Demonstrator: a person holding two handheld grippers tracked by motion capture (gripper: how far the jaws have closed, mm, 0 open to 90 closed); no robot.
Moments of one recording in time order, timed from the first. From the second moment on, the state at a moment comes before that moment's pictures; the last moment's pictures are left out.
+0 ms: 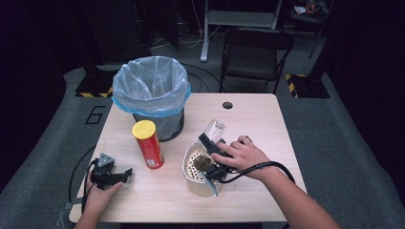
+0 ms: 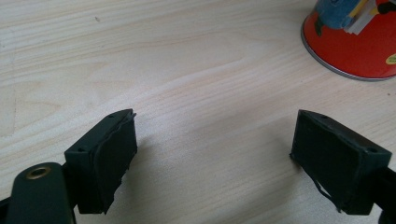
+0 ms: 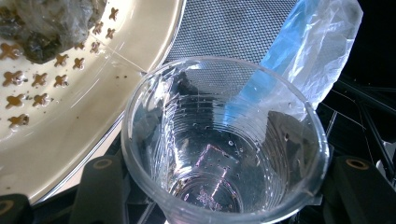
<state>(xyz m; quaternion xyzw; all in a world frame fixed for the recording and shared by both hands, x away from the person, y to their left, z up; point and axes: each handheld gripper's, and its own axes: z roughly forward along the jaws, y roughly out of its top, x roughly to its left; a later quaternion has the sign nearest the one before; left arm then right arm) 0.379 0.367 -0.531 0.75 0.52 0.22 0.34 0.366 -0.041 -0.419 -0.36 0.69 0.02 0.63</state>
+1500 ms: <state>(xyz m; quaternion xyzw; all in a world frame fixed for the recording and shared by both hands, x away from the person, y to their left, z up) 0.379 0.367 -0.531 0.75 0.52 0.22 0.34 0.363 -0.039 -0.414 -0.38 0.68 0.02 0.63</state>
